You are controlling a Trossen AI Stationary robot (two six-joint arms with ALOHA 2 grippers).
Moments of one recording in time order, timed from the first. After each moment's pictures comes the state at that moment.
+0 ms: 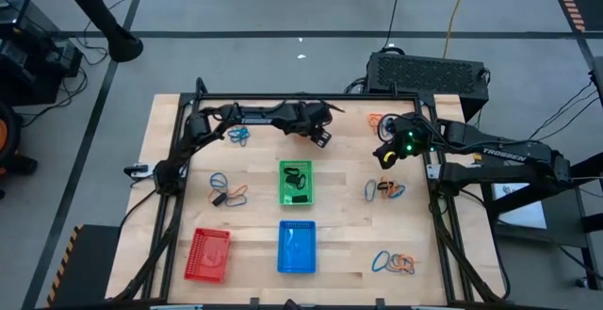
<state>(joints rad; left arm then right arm) 0.35 2.25 1.73 -0.61 -0.26 -0.49 -0.34 0.84 0.71 -0.71 -0.08 0.70</state>
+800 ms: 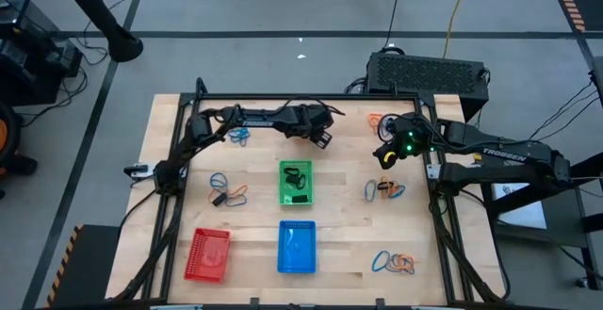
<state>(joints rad) 0.32 2.25 1.73 -0.60 -0.32 -0.51 -0.34 0.84 0.71 -0.70 -0.09 0.70</state>
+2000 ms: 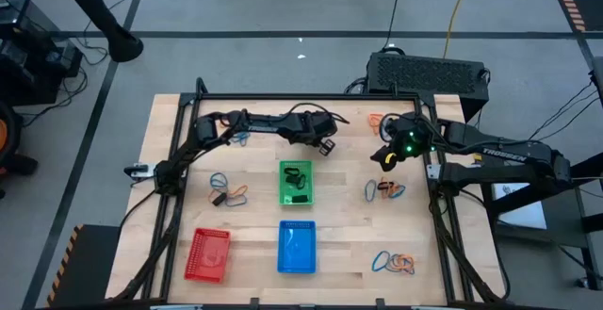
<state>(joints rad) 0.30 2.32 1.74 -0.58 -0.32 -0.47 -0.33 0.84 0.71 -0.67 -0.19 0.72</state>
